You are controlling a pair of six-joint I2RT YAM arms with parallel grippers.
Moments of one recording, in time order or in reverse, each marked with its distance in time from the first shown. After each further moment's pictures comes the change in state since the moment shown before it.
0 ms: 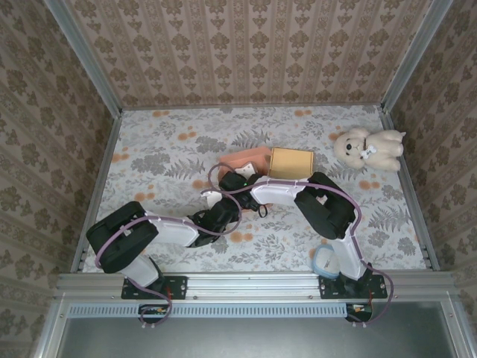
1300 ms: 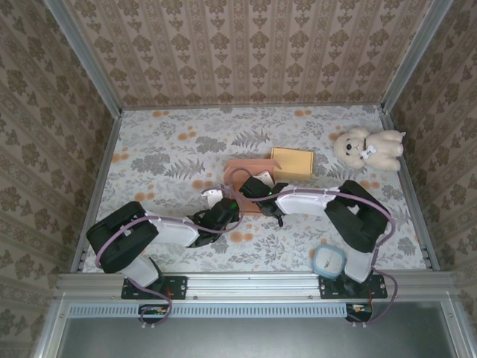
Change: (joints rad) left arm -0.002 0.000 0.000 0.003 -0.002 0.024; right arm -0.029 -0.319 -0.352 0.178 -0.256 -0.002
